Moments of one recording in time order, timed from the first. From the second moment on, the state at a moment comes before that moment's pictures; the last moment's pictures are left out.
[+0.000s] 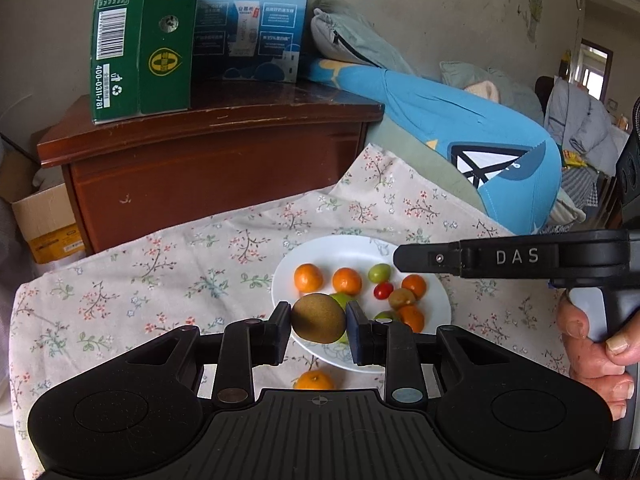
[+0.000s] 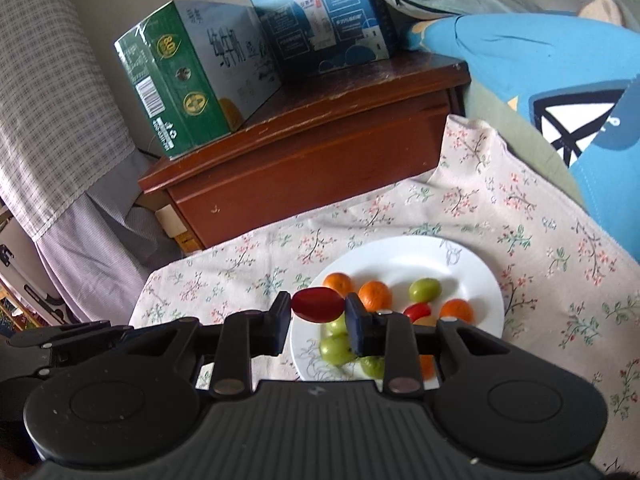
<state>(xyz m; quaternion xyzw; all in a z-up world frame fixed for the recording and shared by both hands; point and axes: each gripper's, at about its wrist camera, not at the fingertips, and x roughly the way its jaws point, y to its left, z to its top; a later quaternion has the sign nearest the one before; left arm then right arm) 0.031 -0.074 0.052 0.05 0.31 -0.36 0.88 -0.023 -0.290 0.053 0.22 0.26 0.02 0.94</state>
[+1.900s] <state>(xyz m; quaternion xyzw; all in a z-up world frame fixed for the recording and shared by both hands) 0.052 -0.106 0.053 0.09 0.34 -0.29 0.89 0.025 -0.329 0.025 0.27 0.30 -0.02 0.91</state>
